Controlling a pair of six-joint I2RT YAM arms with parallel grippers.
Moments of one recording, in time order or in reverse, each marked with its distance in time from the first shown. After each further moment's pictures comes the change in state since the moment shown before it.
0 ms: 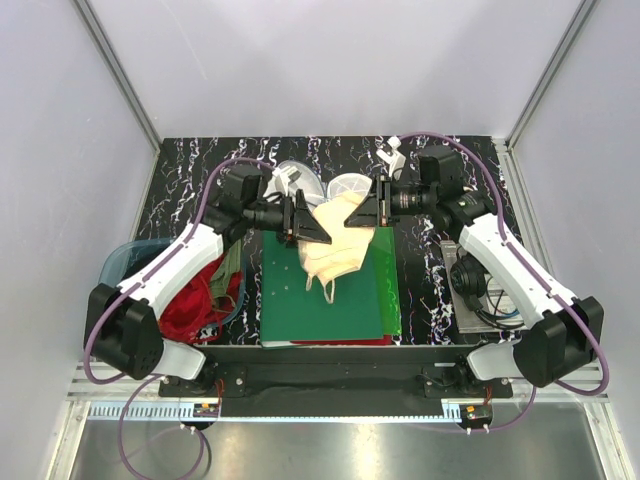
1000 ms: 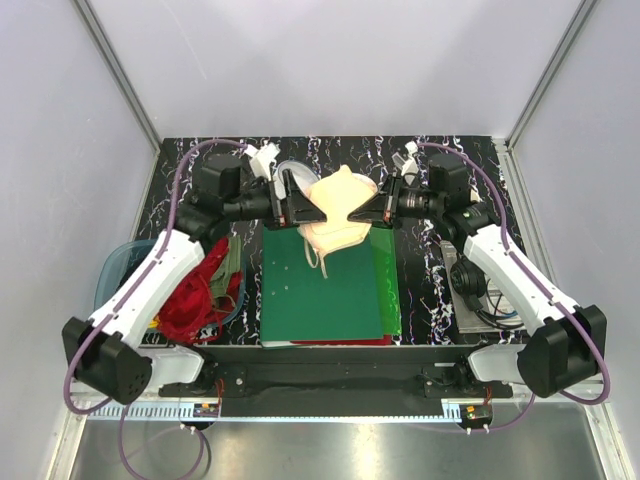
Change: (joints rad) left arm 0.011 -0.132 0.075 -0.041 -0.236 0.035; right arm -0.040 -0.058 -0.132 0.193 0.026 0.393
